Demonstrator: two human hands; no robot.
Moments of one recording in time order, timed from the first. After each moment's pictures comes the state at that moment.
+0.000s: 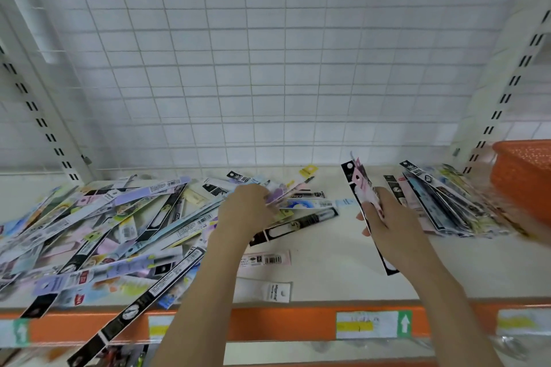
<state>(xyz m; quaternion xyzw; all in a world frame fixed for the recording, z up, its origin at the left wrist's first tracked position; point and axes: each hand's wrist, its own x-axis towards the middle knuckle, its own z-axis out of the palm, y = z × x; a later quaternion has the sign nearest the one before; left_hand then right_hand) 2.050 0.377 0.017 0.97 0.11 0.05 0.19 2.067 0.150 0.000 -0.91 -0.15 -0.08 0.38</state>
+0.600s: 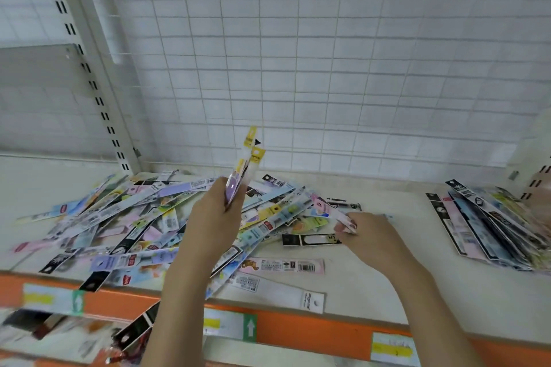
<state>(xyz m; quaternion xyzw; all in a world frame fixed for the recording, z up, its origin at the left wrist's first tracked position) 1.974 0.431 0.034 0.86 0.18 0.28 0.38 2.086 0.221 -0.009 -0.95 -0.20 0.03 0.23</state>
